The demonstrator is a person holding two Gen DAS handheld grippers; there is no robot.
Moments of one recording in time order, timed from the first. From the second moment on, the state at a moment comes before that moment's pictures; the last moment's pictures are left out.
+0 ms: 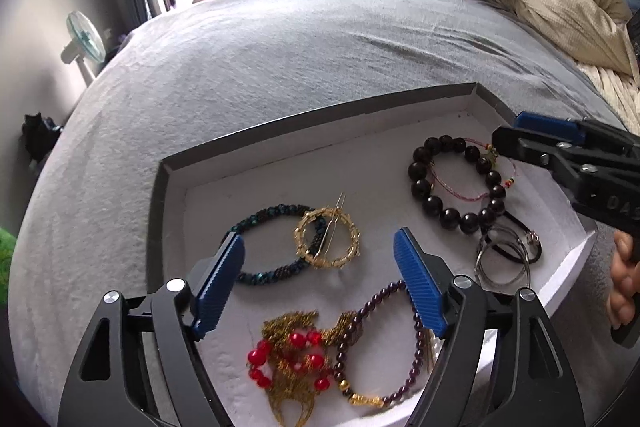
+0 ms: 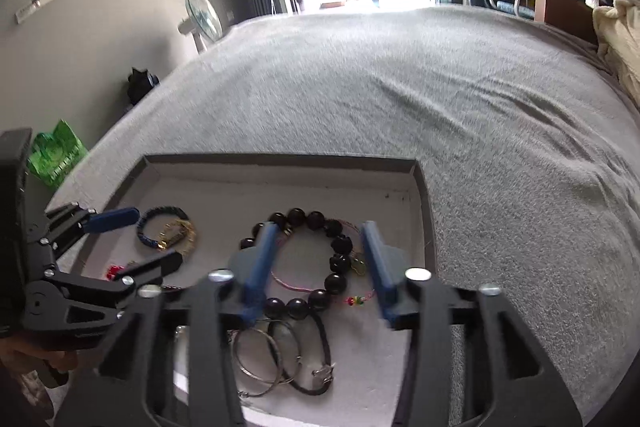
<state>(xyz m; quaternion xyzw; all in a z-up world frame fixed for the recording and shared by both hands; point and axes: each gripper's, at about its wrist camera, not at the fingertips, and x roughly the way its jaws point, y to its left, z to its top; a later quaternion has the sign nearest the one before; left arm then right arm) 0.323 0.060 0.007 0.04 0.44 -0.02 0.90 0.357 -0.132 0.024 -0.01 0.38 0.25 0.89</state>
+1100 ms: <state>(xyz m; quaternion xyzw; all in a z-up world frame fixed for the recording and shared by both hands) 0.145 0.062 0.040 -0.03 0.22 0.06 0.97 0.177 -0.184 0.022 0.01 0.26 0.23 0.94</state>
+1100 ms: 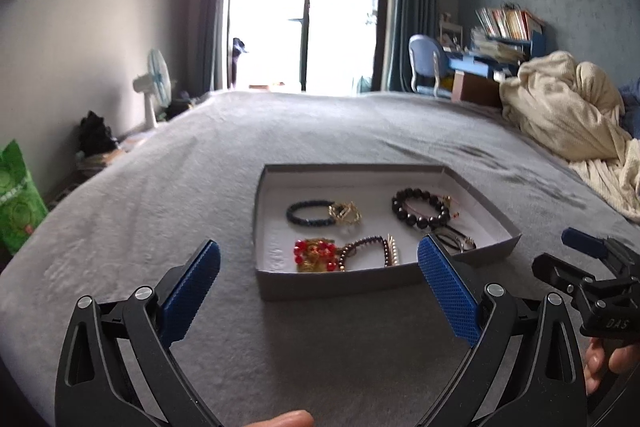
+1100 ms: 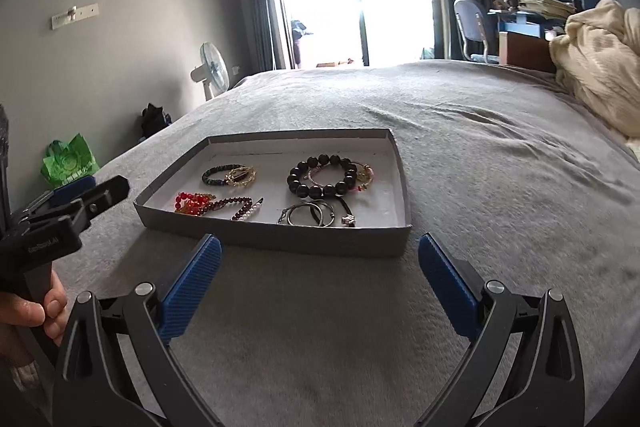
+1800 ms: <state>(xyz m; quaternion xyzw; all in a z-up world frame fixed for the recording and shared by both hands) 0.115 0.044 0.031 0.00 0.19 0.09 0.98 0.153 -0.188 0.014 0.00 0.24 0.22 0.95</state>
